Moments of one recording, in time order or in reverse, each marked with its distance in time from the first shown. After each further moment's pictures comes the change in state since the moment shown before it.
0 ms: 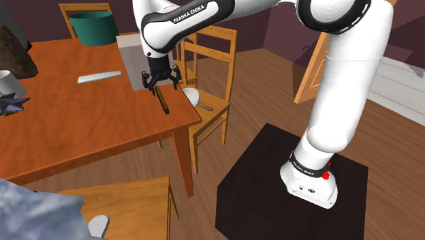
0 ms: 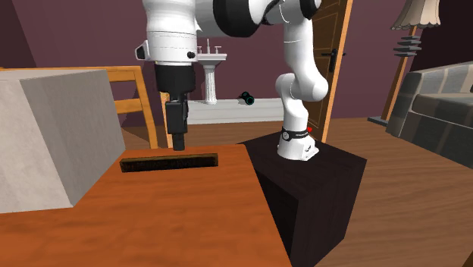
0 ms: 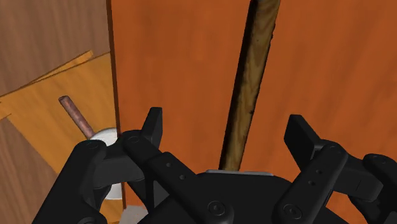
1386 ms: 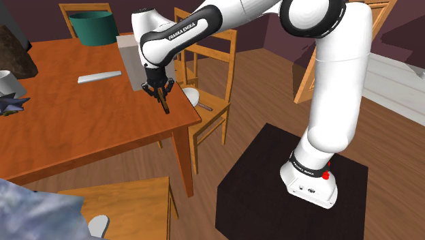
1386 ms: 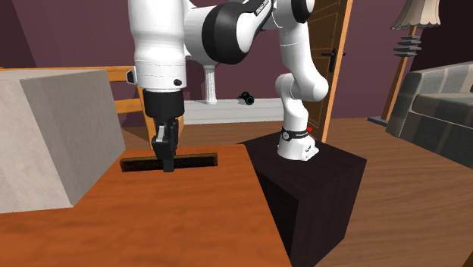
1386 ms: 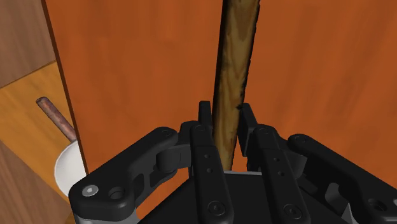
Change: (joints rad) arm 0.020 0.120 -0.018 0.042 -0.048 0.097 0.070
